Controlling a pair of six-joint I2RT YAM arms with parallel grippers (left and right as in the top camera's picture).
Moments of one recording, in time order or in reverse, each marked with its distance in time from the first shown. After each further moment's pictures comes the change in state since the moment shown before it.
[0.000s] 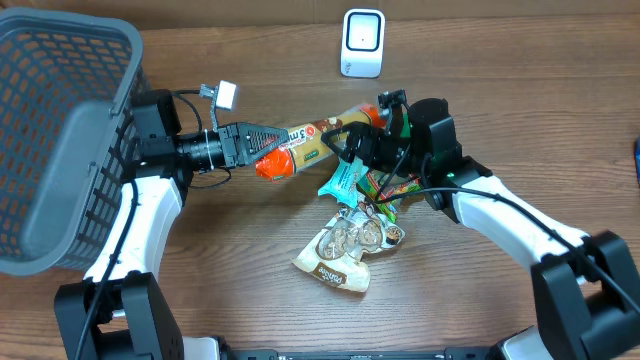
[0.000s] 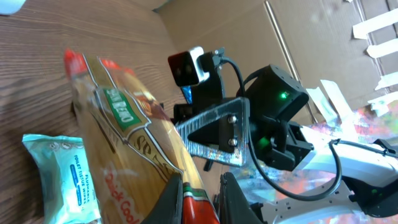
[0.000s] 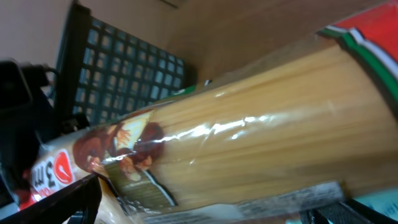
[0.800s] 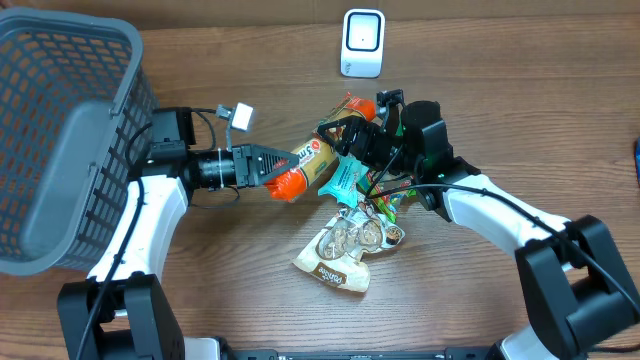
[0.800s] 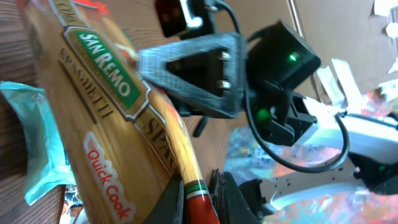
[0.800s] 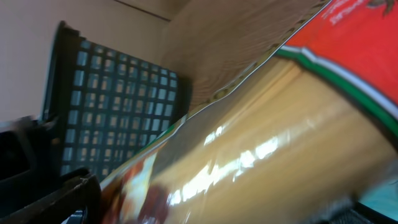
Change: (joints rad) left arm -0.046 0.000 0.006 -0.381 -0.034 0.317; right arm 0.017 0.066 -0.003 0.077 0.060 0.094
